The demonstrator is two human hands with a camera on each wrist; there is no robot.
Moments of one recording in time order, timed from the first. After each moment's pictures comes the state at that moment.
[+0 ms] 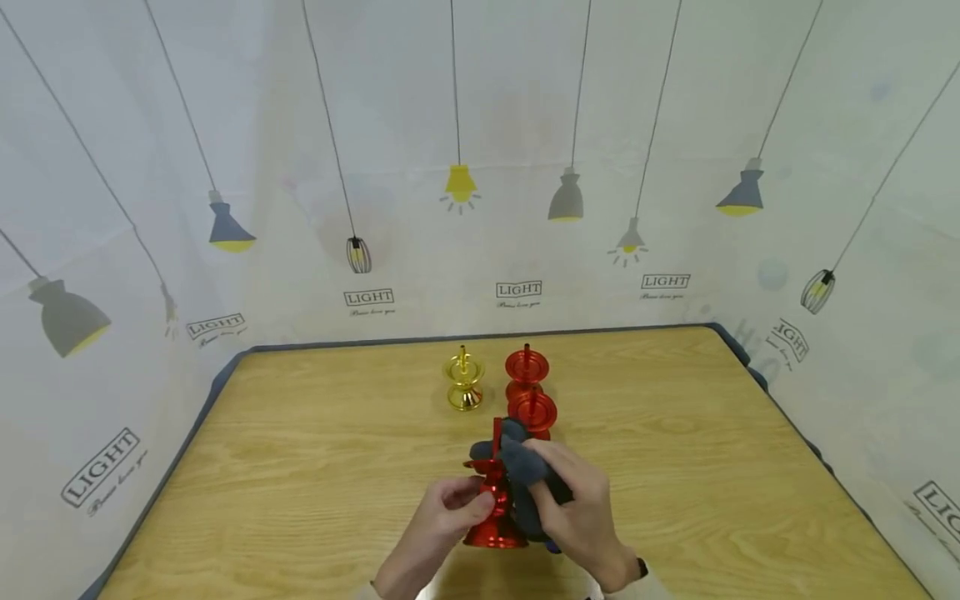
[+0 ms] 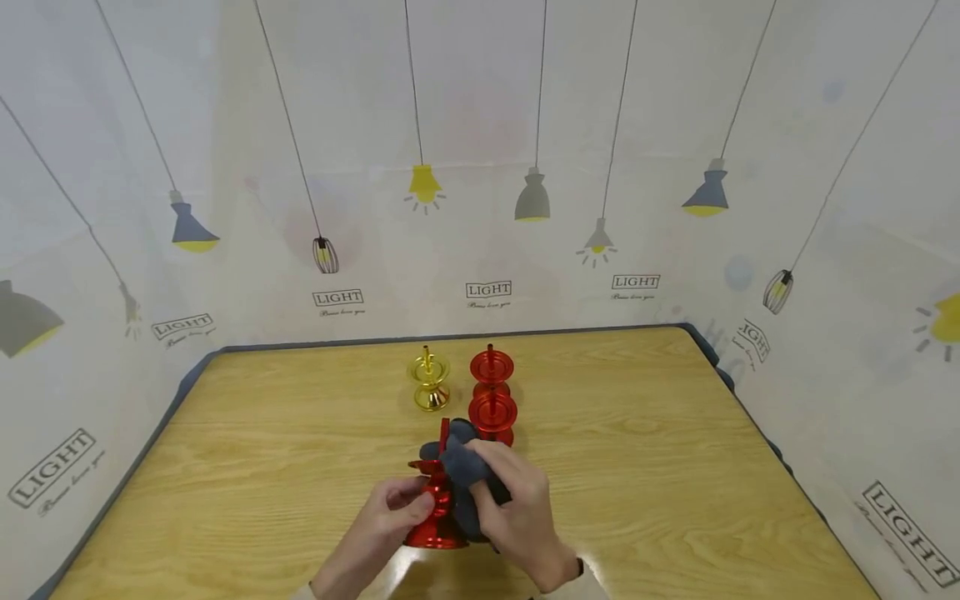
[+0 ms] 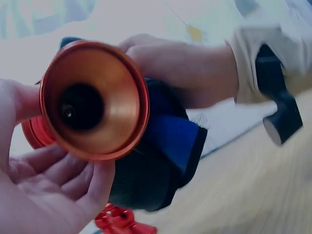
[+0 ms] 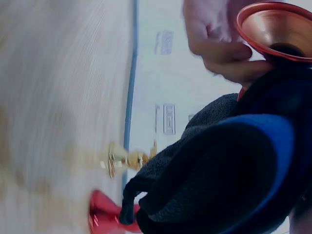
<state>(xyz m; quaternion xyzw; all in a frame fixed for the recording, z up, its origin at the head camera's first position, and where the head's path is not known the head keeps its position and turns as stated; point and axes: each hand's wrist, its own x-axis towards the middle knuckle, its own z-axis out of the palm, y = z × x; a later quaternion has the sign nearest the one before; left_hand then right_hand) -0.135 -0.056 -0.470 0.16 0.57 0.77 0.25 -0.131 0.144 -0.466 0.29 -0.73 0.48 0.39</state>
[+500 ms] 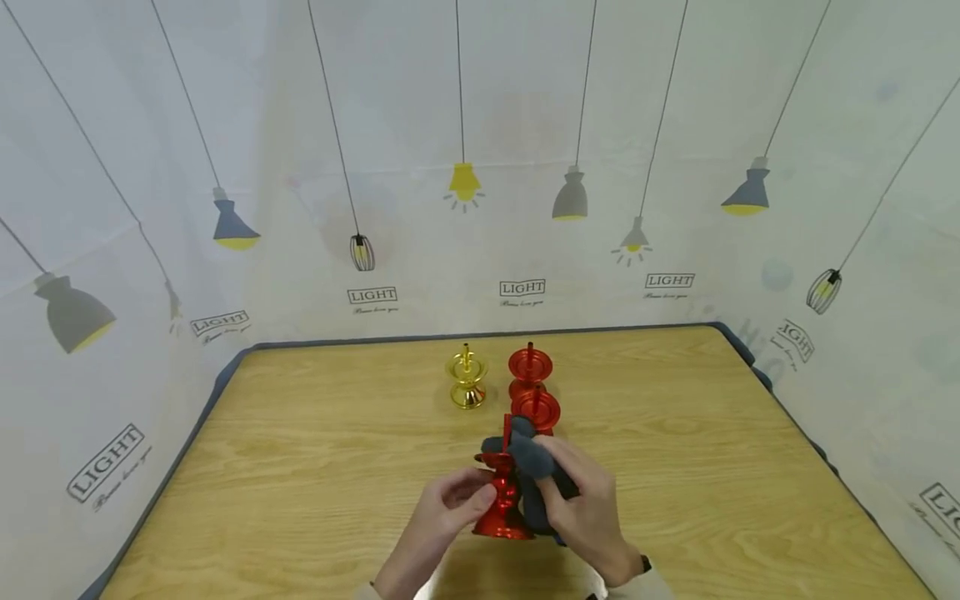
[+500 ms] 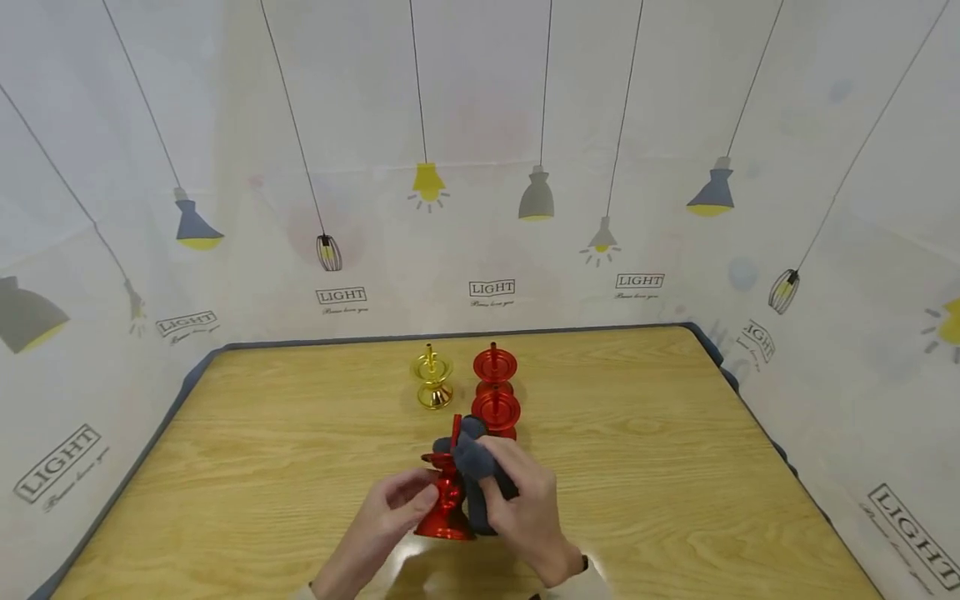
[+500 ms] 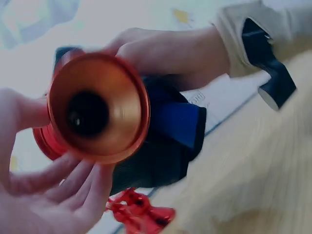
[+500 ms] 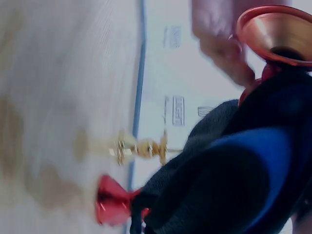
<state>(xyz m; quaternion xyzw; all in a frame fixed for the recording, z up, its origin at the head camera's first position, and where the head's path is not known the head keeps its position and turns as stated) -0.134 -0.056 -0.471 0.12 0.63 0.74 0.21 -0.134 0.146 -0.474 0.27 -0.74 0.48 0.38</state>
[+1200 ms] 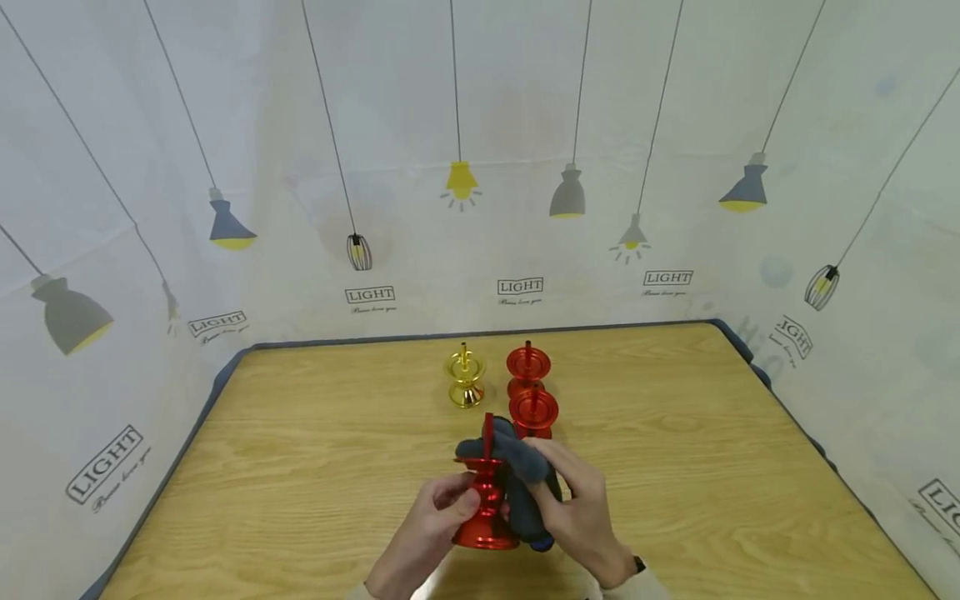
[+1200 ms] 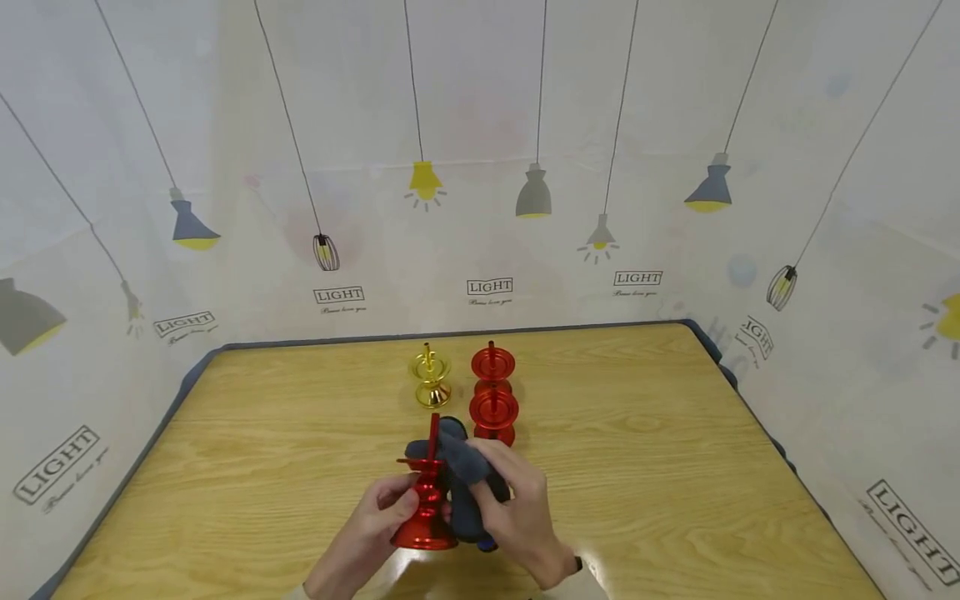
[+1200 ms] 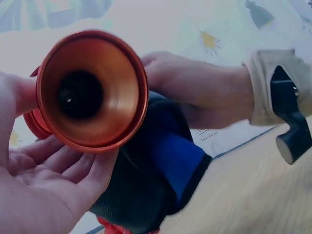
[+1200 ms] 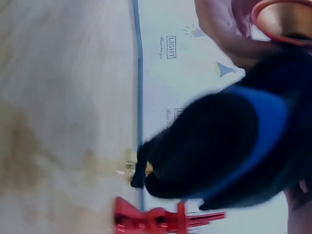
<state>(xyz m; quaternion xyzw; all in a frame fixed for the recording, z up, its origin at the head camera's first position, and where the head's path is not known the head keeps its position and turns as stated) -0.132 -0.066 -0.475 0.20 0.50 0.80 0.26 -0.132 0.143 -0.477 0.30 -0.71 0.53 0.35</state>
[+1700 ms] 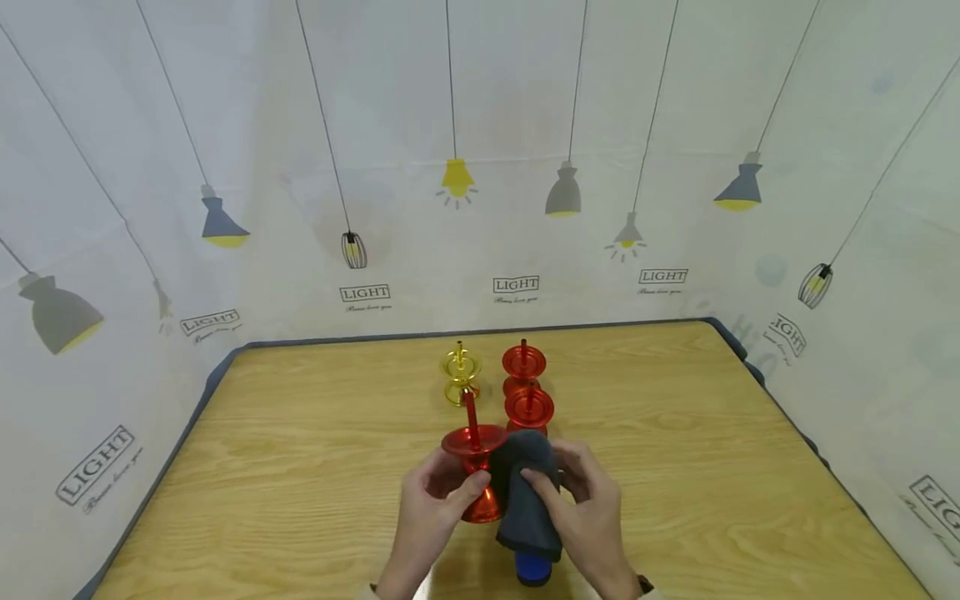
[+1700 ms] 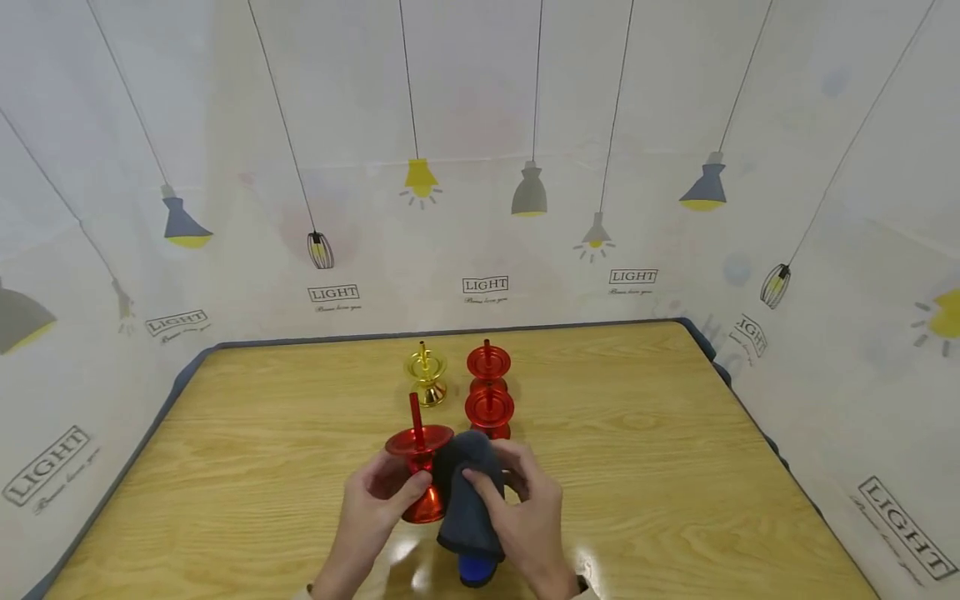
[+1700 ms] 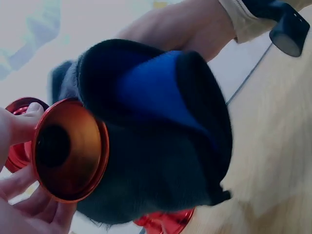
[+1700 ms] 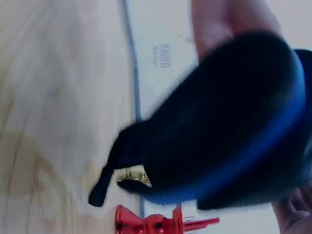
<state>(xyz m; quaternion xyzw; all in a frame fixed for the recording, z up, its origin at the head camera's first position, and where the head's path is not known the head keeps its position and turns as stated) -0.130 -0.041 -0.463 0.10 0.69 0.71 -0.05 -0.110 0.145 -0.472 0.10 -0.72 0.63 0.27</state>
